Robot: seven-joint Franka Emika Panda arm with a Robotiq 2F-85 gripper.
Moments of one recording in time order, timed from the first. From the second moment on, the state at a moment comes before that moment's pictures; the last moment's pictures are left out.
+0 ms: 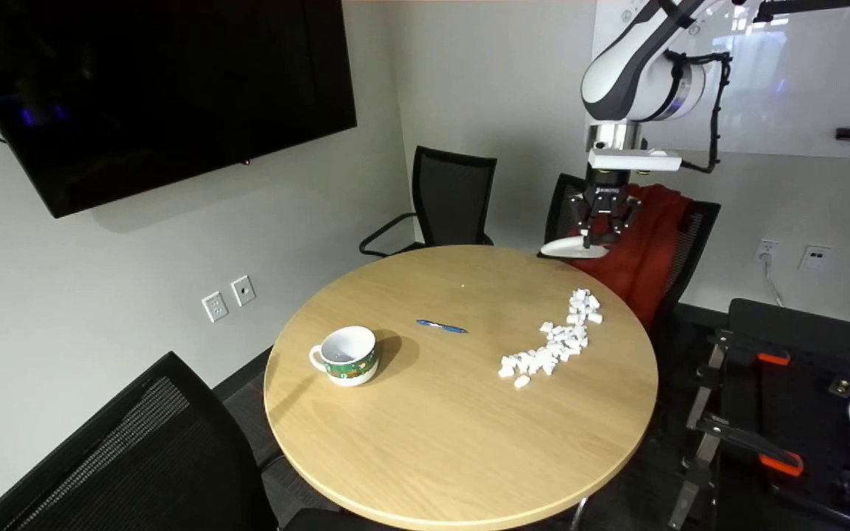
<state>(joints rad) -0.19 0.10 -0.25 -2.39 0.33 2.34 0.36</state>
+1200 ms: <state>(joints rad) -0.37 0.42 -0.31 -2.10 0.58 2.21 0.23</state>
